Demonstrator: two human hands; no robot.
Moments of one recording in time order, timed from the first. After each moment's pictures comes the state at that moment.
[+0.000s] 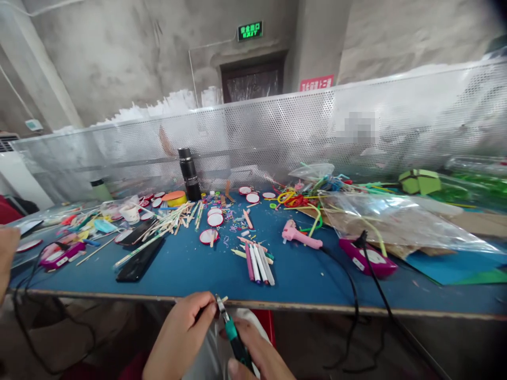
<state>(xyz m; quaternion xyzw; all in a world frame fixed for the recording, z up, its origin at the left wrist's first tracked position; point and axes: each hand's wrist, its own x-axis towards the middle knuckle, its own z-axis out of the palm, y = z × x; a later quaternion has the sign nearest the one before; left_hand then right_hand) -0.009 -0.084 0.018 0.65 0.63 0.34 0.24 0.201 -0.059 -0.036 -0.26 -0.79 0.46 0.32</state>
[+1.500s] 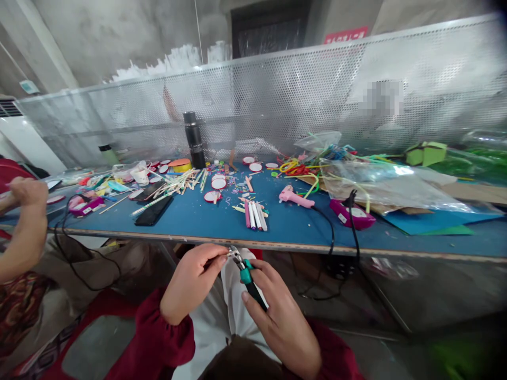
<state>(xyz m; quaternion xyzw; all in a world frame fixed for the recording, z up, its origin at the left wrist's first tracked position) 0.013 -0.130 0.024 0.70 0.55 0.41 0.19 0.228 -0.124 -0.014 -0.37 -0.82 0.23 0.38</state>
